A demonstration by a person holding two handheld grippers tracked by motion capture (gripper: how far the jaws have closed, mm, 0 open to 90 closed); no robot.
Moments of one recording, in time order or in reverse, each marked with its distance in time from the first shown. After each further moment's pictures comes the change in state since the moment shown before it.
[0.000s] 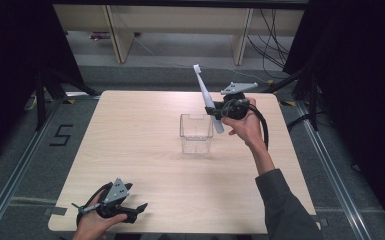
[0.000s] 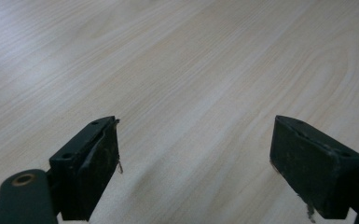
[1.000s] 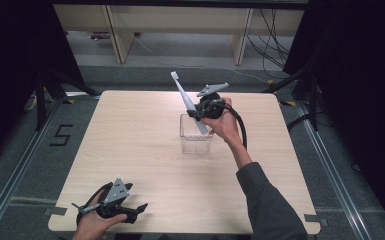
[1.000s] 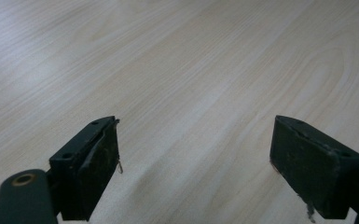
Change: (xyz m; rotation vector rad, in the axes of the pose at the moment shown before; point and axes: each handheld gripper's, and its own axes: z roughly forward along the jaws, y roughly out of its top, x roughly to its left) left arm 0.000 0.001 -0.001 -0.007 -0.009 0.012; right arm 0.017 0.006 0.065 0.083 0.033 -0.037
